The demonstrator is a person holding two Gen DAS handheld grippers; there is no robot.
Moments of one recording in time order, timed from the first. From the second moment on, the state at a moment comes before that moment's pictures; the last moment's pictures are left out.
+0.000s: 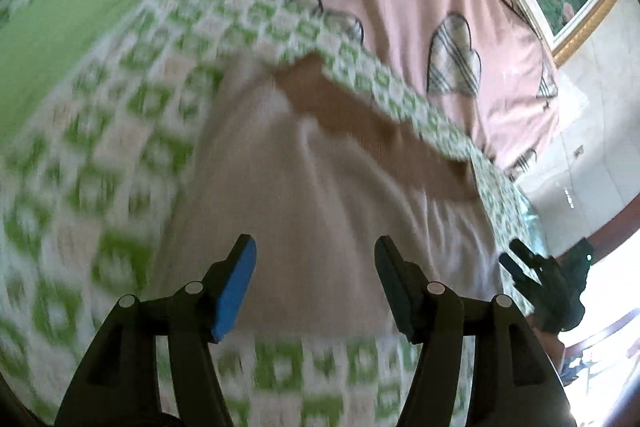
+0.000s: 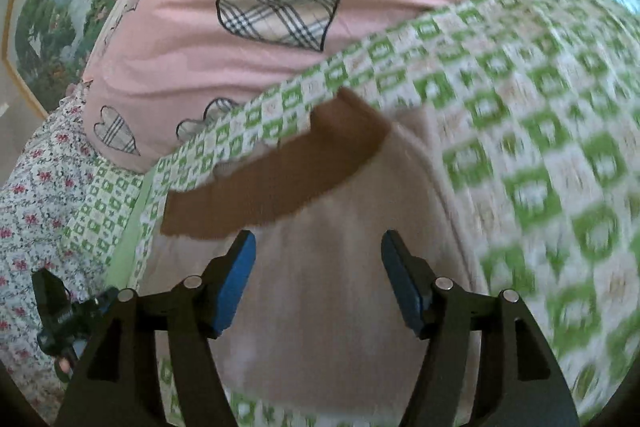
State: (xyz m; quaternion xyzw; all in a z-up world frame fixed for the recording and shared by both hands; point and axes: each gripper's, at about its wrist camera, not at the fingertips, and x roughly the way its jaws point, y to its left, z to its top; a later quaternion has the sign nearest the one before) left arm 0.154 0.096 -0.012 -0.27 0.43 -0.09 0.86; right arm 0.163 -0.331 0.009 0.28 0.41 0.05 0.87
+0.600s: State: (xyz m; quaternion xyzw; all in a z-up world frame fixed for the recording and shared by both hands) left arm 0.096 0.083 -0.068 -0.40 0.44 -0.08 0.80; right arm 0.075 -0.292 -0.003 0.27 0.44 0.08 0.85
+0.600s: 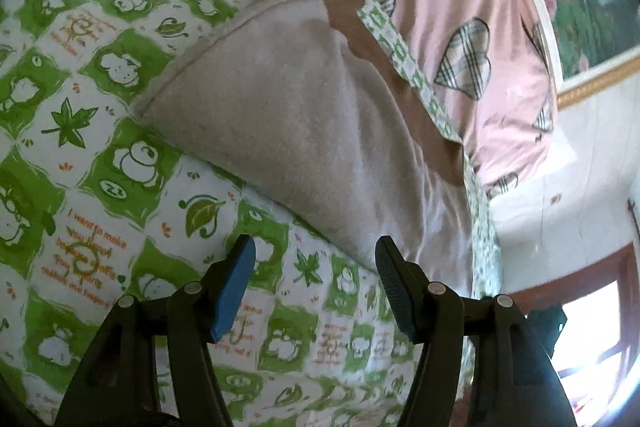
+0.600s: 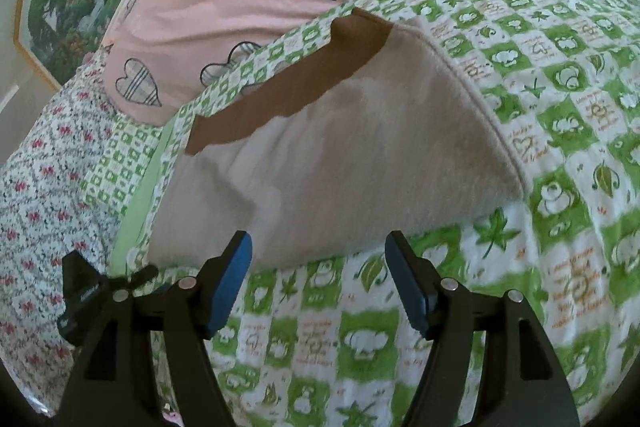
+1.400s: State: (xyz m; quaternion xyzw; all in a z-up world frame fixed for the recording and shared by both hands) left arm 0.171 0.099 -0.042 -0.33 0.38 -0.04 0.87; right arm 0.106 -0.309 -0.003 0.29 0.43 0.09 0.85
